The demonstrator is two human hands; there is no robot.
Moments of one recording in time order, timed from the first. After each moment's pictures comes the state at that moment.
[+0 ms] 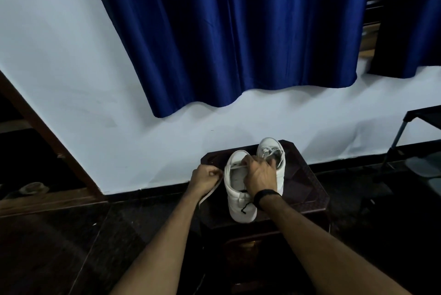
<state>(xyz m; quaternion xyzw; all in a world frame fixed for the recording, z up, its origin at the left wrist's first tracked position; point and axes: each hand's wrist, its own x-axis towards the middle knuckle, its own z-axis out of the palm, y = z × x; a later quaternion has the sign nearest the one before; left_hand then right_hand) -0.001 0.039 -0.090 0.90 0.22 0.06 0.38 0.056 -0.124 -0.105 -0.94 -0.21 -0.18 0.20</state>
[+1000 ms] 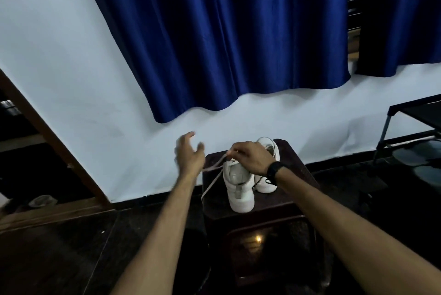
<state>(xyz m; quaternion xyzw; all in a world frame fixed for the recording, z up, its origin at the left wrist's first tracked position) -0.042 0.017 0.003 0.85 0.25 0.24 0.40 0.029 -0.158 -0.019 -0.85 -0.36 0.01 0.39</state>
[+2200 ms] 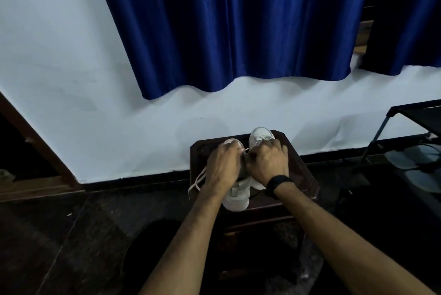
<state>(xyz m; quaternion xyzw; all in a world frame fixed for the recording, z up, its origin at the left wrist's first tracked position) -0.003 -0.039 -0.063 0.96 0.05 0.22 0.16 0.044 -0.151 -0.075 -0.97 -0.13 -0.16 0.16</state>
